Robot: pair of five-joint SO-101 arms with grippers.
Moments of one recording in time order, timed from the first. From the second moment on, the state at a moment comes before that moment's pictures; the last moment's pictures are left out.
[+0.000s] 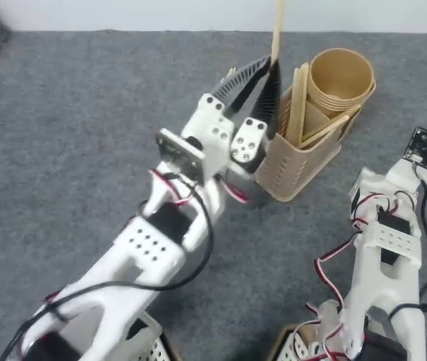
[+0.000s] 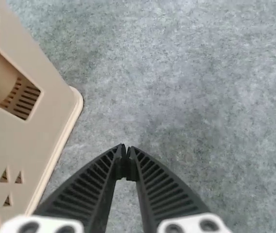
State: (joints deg) left arm 33.0 -31.3 48.7 -24.0 5.8; right arm 17.7 -28.7 62.5 17.2 -6.5
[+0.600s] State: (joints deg) left arm 36.1 -7.1 35.6 -19.6 5.8; right arm 17.7 -28.7 62.5 16.9 -6.5
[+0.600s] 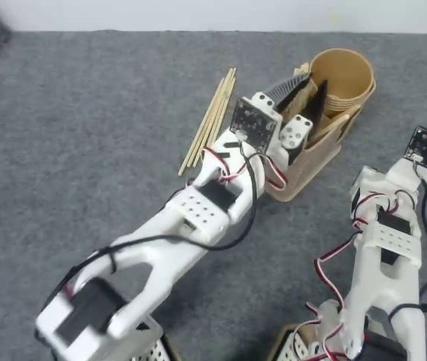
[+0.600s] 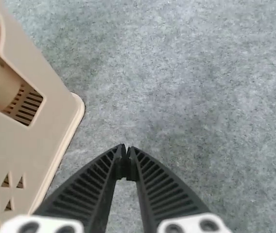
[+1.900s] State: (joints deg) left arm 6.6 52.4 -40.4 74.2 2.2; right arm 17.6 -28.7 63.2 16.9 -6.4
